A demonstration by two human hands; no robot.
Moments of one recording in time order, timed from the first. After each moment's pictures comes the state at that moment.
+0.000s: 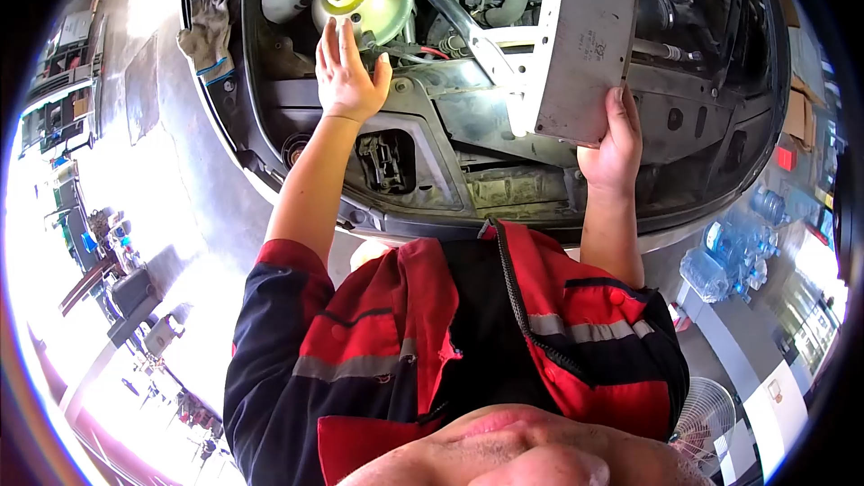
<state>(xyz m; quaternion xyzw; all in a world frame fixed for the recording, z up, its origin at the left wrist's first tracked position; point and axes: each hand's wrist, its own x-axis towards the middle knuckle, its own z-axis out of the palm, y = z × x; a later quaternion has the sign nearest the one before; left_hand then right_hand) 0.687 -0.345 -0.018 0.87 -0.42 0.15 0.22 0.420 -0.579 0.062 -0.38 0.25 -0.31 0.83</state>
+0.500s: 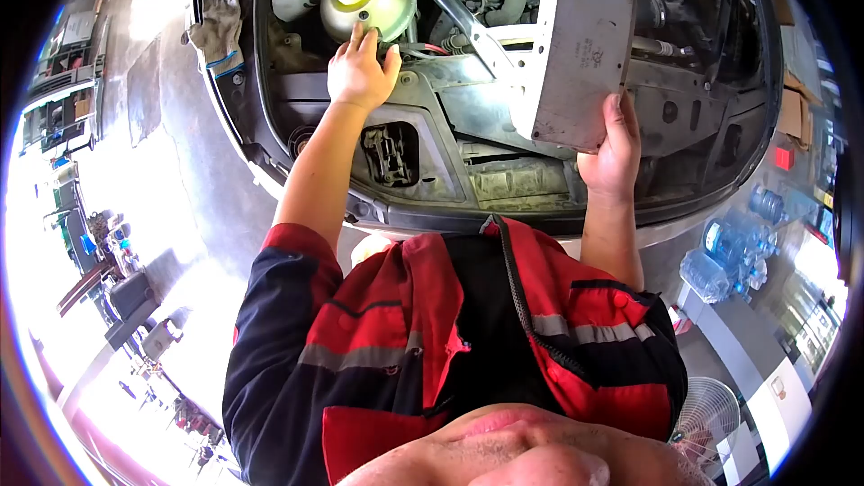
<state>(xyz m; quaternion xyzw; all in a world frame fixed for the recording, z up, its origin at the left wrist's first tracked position) 0.685 -0.349 -0.013 0.91 -0.40 0.06 0.14 0.405 -0.559 0.084 -0.41 0.22 -0.32 0.83</state>
